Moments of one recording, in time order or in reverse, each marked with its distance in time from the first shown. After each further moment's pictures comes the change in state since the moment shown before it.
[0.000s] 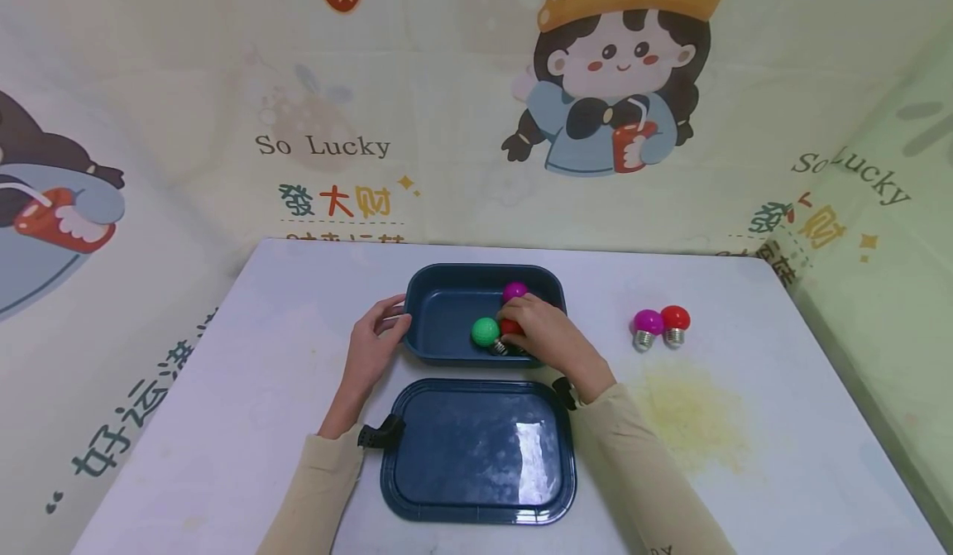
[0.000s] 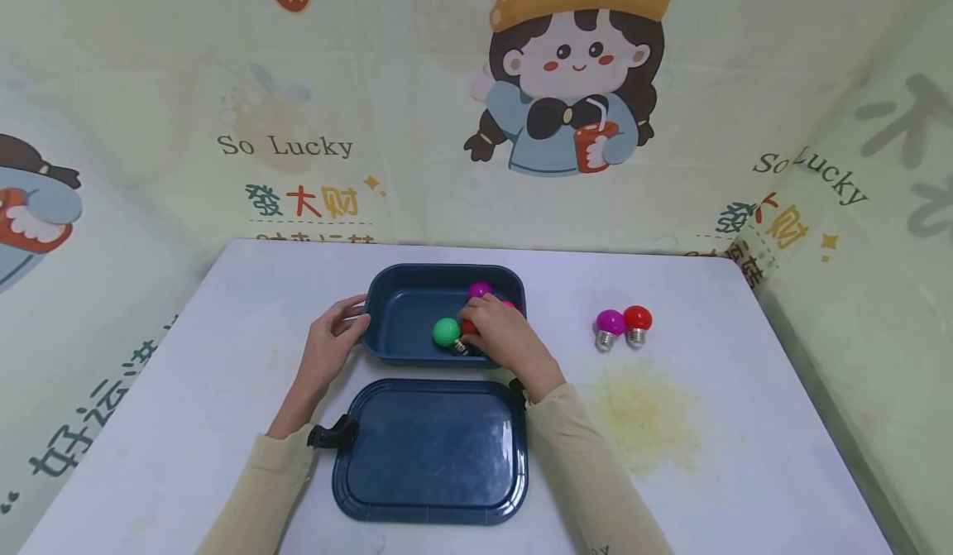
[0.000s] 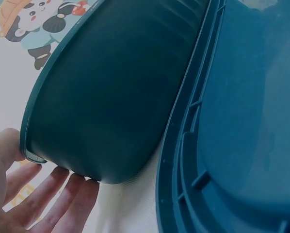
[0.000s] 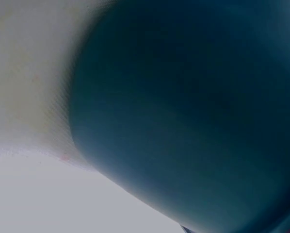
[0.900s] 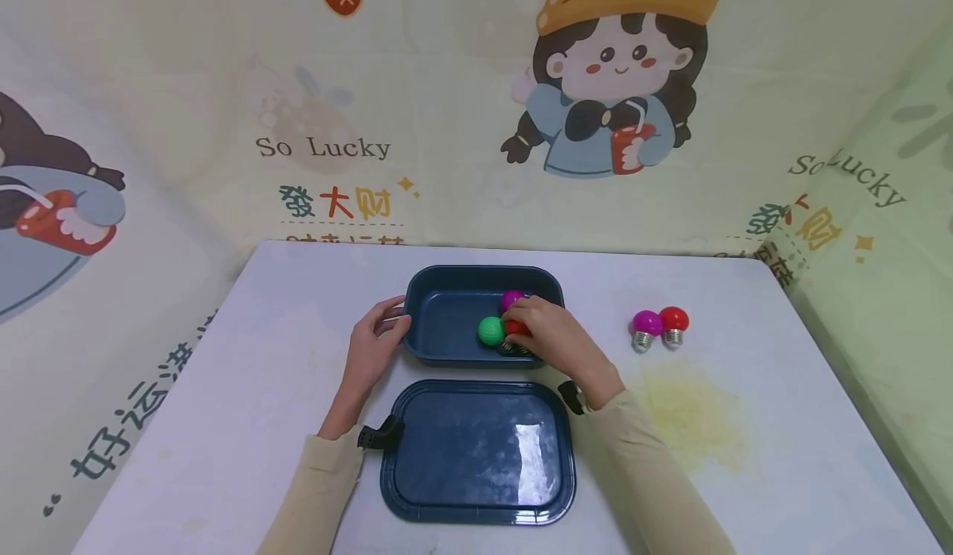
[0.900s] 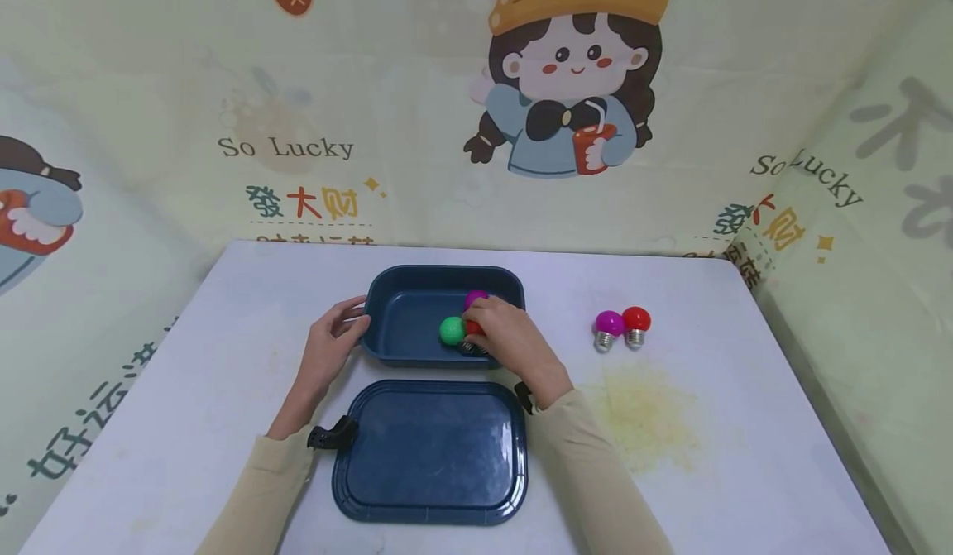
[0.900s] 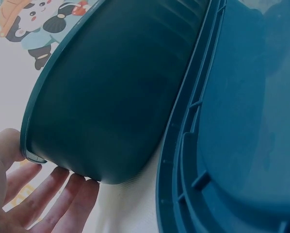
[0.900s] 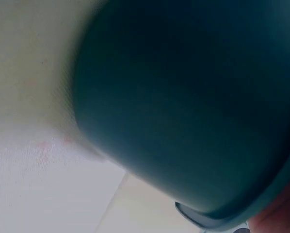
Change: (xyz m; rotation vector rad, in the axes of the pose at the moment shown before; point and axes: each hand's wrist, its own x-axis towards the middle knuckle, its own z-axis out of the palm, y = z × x) left_hand -0.011 0.029 -0.003 0.000 -0.027 -0.028; right_hand -0.009 -0.001 -0.008 0.019 0.025 0.017
